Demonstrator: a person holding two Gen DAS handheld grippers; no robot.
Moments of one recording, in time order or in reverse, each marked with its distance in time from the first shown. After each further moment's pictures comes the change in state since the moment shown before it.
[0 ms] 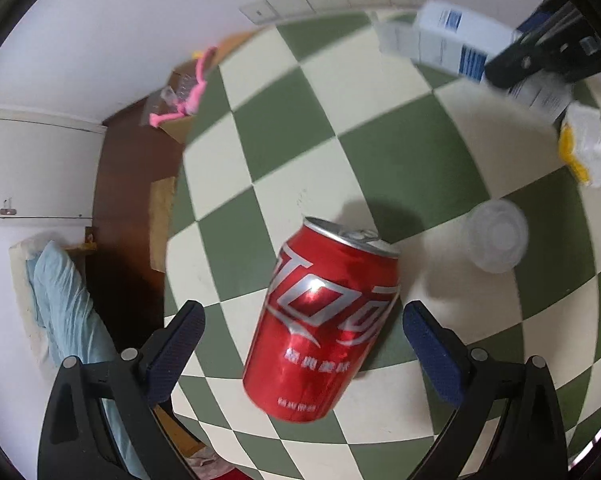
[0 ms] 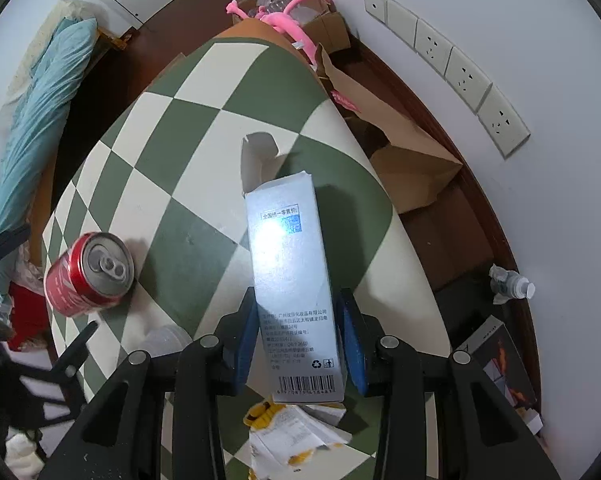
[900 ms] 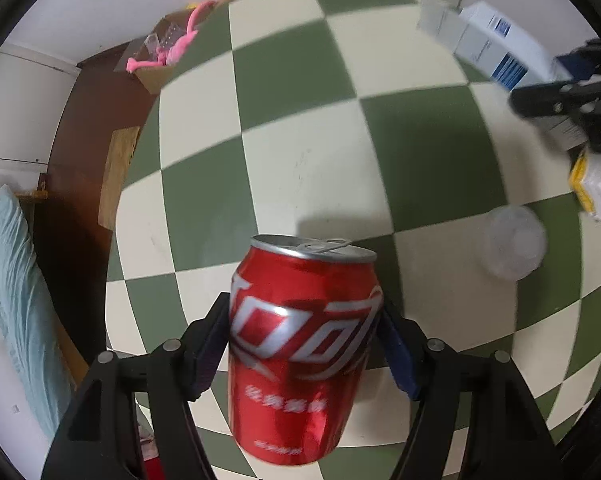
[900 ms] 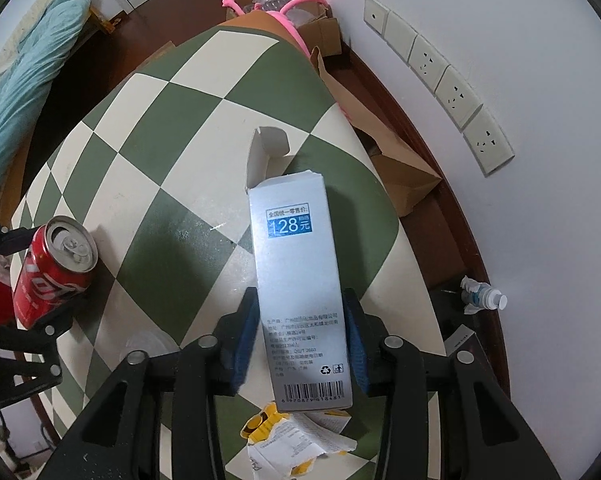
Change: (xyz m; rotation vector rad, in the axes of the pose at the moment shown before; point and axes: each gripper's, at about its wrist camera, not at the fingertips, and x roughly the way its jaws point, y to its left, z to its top) left arm 0.034 0.023 0.001 -0.163 0.080 -0.207; right arm 0.007 0.026 0.005 -0.062 -0.013 -0.143
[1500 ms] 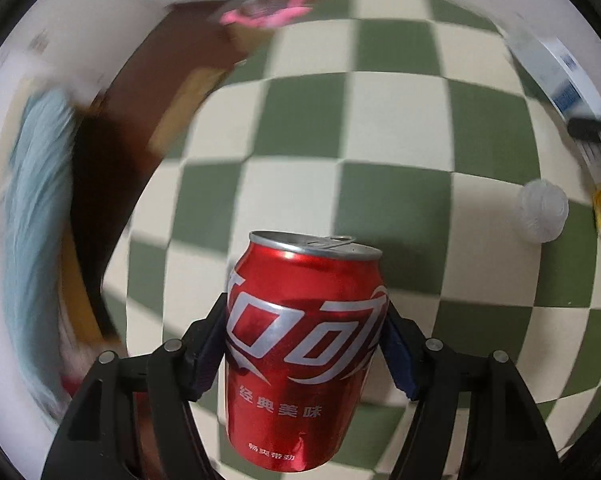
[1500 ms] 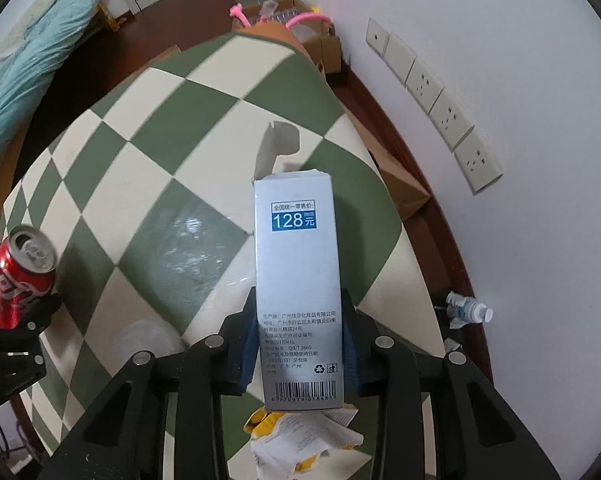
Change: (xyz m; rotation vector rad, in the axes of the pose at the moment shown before) left arm -0.020 0.028 -0.075 -0.409 -0.037 0.076; right arm -0.019 0.021 -0.025 -0.049 -0.105 -0.059
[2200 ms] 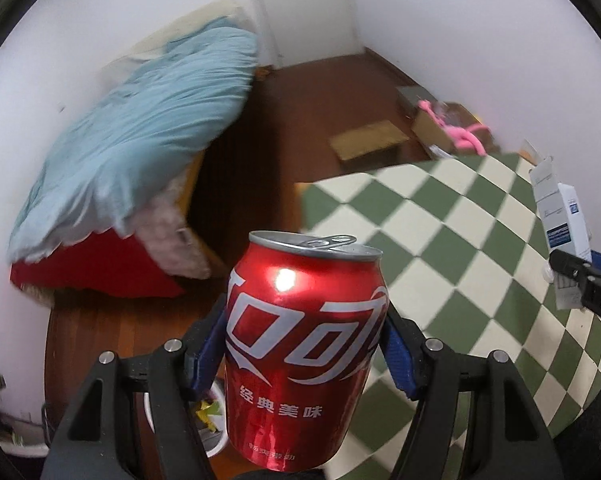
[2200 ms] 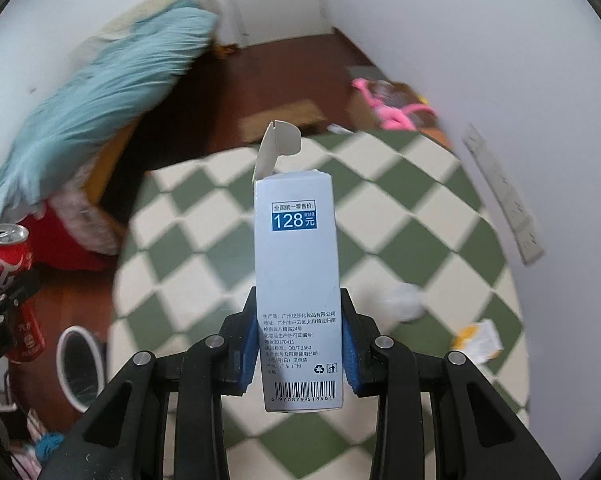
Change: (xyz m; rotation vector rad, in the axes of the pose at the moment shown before) left arm -0.141 0.162 -0.237 -0.628 -0.278 0.112; right arm -0.150 0.202 -0.095 -0.257 -0.238 0.189
